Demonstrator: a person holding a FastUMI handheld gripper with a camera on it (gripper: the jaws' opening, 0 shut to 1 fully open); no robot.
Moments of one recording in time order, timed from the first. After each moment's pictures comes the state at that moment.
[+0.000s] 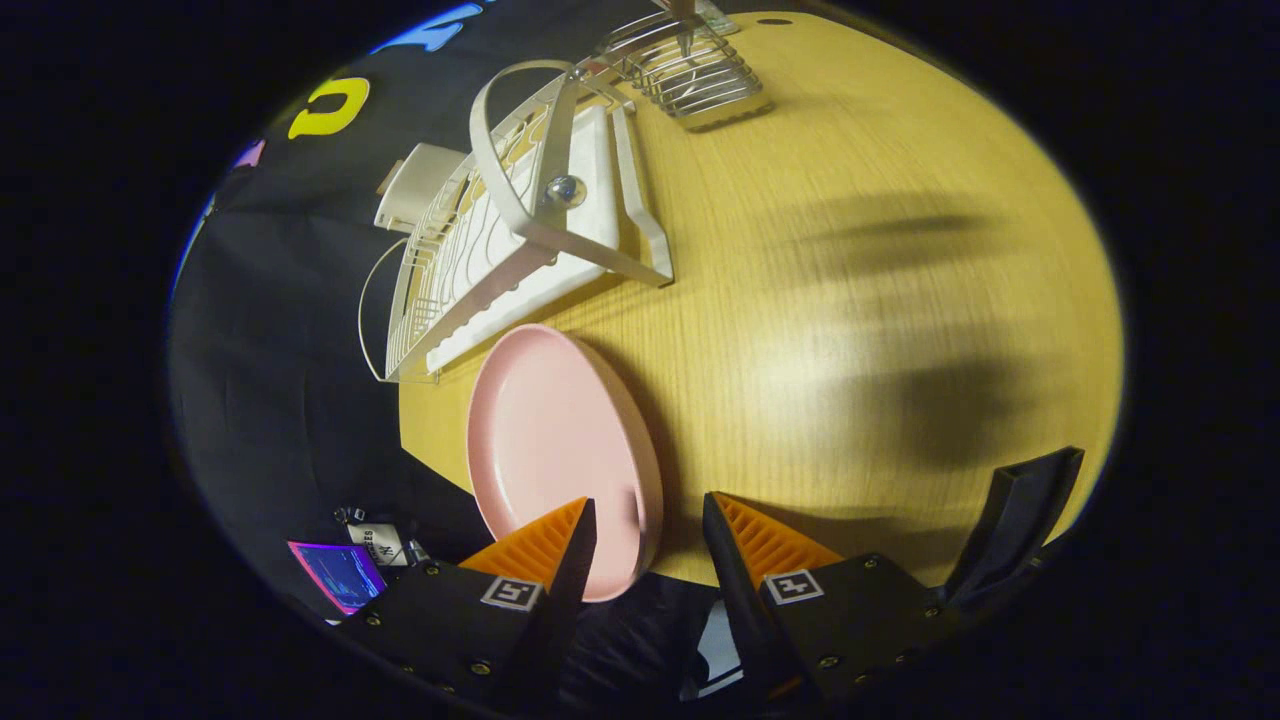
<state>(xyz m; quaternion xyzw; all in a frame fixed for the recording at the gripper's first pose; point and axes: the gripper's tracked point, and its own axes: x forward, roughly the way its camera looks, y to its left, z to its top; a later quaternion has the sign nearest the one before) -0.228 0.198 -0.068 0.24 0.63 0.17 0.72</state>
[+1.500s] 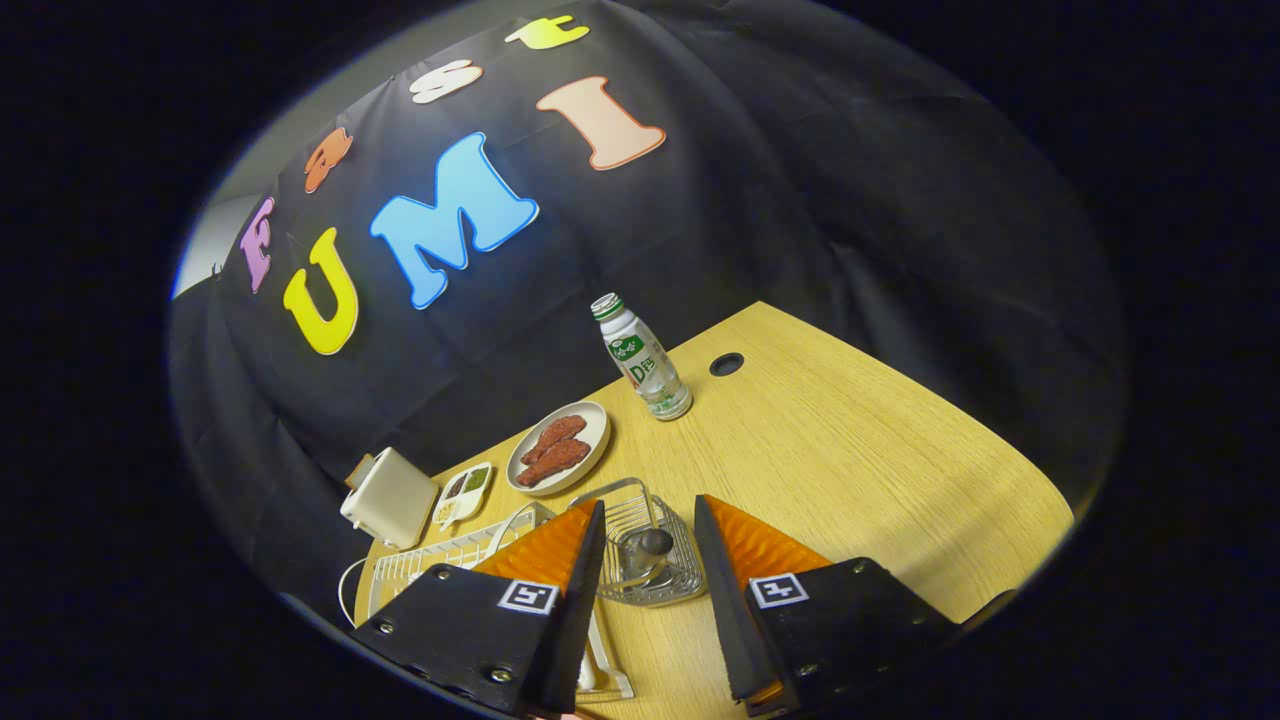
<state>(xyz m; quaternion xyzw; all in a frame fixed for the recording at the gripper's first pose) 0.039 0.082 0.046 0.26 0.21 -0.04 0.94</state>
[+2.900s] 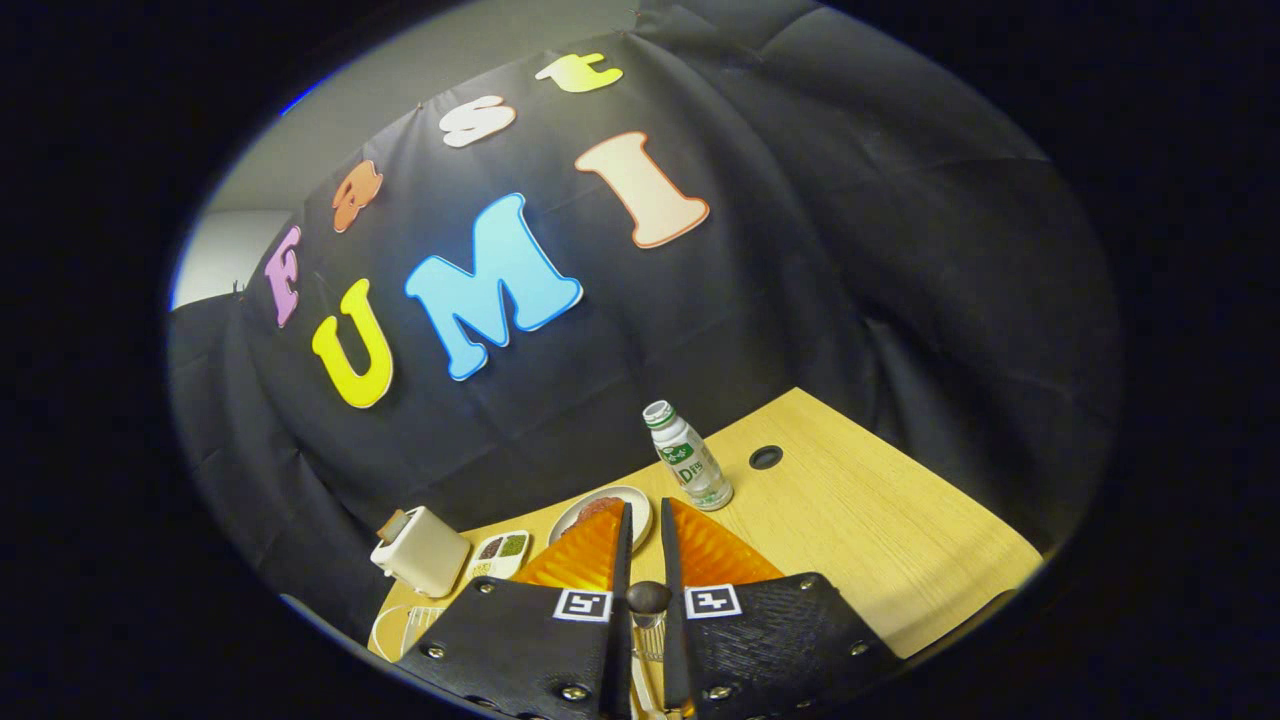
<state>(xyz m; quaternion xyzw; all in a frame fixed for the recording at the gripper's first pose) 0.061 0.073 0.170 0.24 0.13 0.00 0.96</state>
